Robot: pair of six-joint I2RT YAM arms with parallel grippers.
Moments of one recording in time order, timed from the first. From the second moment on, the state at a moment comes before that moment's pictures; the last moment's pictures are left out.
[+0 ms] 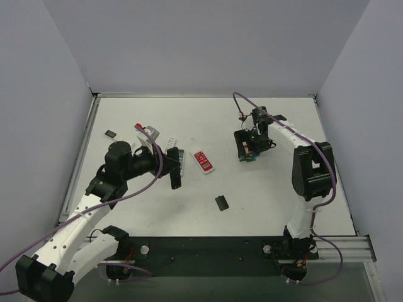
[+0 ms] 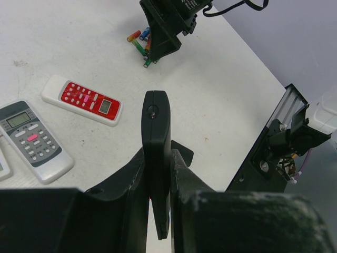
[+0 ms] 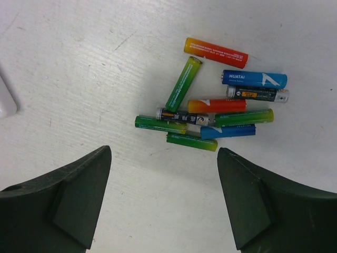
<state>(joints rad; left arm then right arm) -0.43 0.87 0.73 -0.13 0.52 -0.36 0.24 1.88 1.36 -0.68 -0.16 -0.08</state>
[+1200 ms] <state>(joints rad) -0.43 0.87 0.73 -0.13 0.52 -0.36 0.24 1.95 1.32 -0.70 -0.18 -0.10</state>
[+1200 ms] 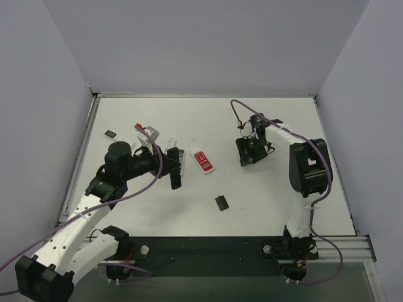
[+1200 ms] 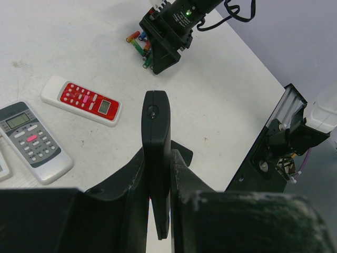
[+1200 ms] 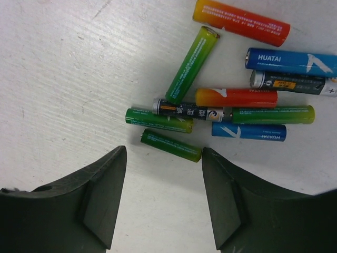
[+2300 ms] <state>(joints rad) -0.43 0.86 0.73 -0.13 0.52 -0.36 0.45 1.94 1.29 -0.73 -0.04 -0.11</state>
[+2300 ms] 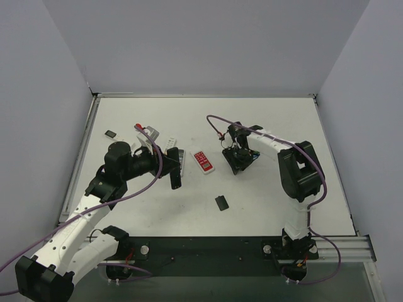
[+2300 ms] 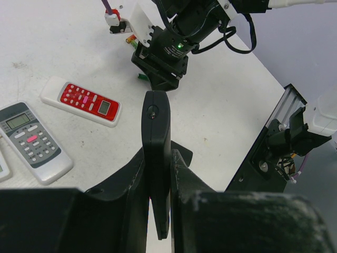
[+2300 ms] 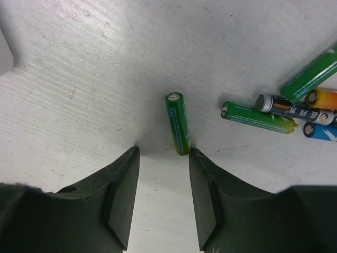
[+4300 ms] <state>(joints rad) -0.40 0.92 0.53 0.23 0.55 -0.63 0.74 1.36 1.11 -0.51 0.03 0.16</state>
